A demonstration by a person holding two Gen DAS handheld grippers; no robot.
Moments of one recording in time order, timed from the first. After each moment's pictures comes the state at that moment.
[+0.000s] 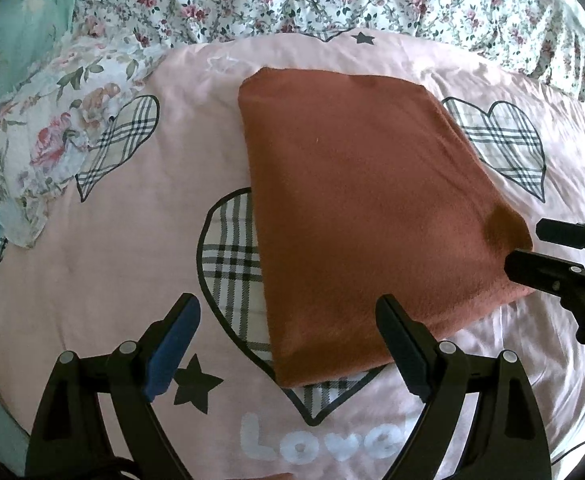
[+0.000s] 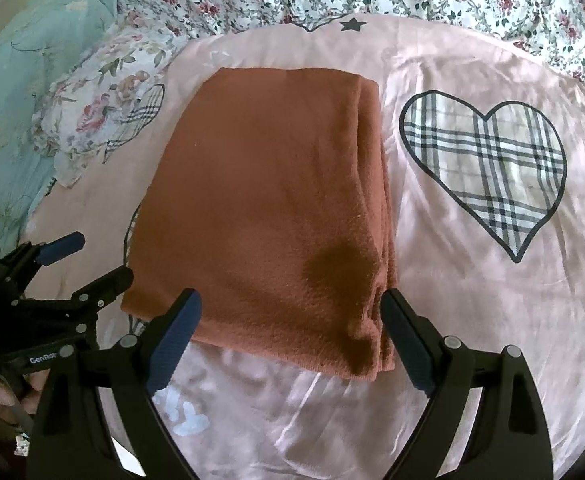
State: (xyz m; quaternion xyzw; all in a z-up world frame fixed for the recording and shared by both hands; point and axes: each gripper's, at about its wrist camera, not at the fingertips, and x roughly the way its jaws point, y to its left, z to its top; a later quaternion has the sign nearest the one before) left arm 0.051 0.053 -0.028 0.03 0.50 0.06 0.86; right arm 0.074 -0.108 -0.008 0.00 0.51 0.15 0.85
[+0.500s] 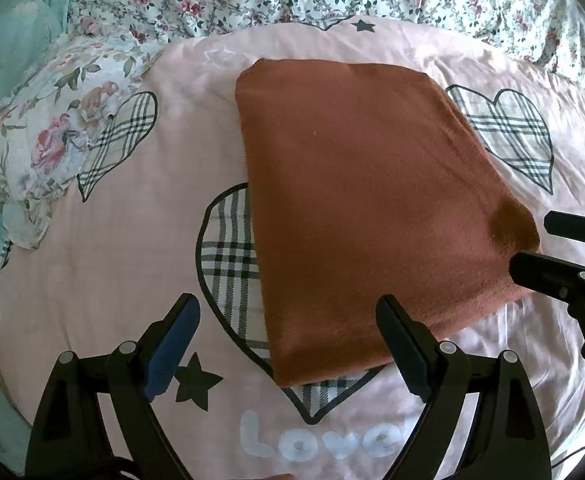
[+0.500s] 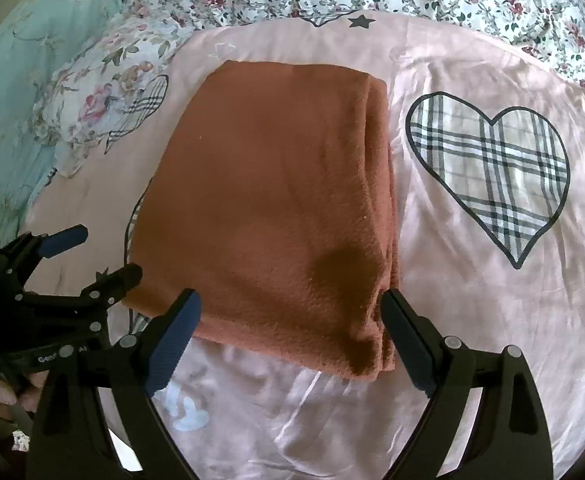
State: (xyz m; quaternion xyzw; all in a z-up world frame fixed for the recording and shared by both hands) left arm 0.058 0.046 -0.030 0.04 0.52 0.07 0.85; right arm 0.079 -0.106 -0.007 -0.01 0.52 0.15 0.84
